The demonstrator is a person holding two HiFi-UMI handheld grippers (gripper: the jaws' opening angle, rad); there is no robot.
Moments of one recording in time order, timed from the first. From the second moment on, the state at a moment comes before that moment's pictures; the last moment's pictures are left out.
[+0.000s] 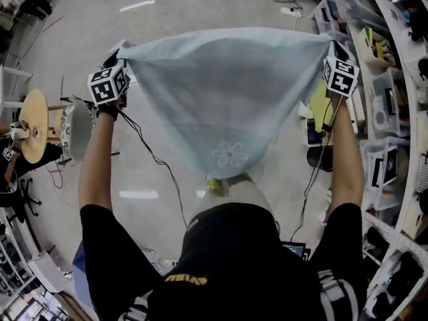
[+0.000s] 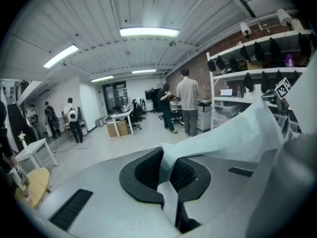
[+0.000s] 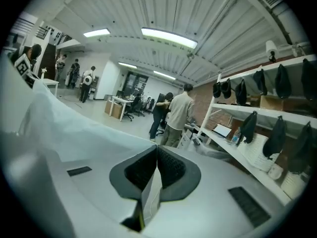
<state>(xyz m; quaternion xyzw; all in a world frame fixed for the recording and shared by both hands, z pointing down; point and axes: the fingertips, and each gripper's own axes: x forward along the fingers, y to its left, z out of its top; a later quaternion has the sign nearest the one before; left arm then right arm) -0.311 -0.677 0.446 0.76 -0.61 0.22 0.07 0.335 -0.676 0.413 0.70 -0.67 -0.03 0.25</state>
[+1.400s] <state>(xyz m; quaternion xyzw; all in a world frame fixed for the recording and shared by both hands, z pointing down) -0.309 -0.844 0.745 0.67 -0.66 0.29 0.20 0.243 -0.880 0.735 0.61 -0.72 0.11 0.30</state>
